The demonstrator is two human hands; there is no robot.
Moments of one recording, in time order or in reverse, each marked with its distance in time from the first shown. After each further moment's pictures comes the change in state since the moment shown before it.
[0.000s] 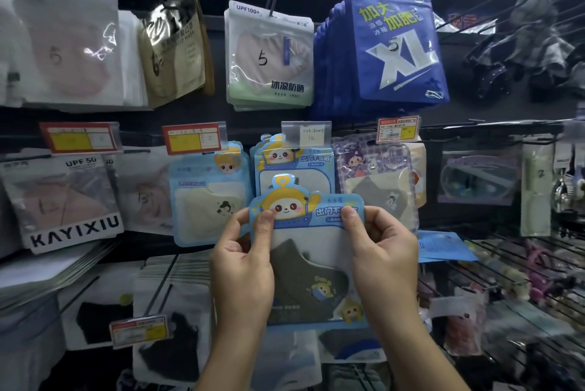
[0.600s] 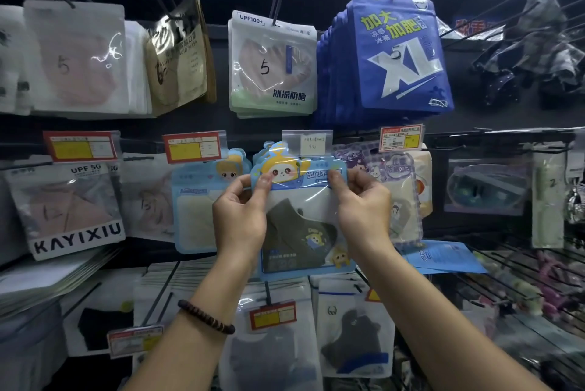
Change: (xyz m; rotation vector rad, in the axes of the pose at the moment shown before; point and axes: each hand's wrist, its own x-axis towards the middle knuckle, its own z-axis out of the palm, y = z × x) left_hand 0.085 0.008 0.026 0.030 -0.030 -0.005; right_hand 0.088 0.009 0.039 0.049 -0.035 0.034
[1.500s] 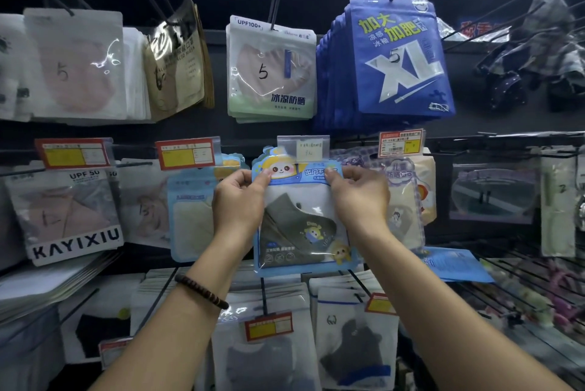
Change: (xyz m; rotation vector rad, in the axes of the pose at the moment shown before) left_hand 0.035 0.007 0.010 0.192 0.001 -0.029; right_hand 0.029 -0.012 0.004 -0.308 0.061 0.090
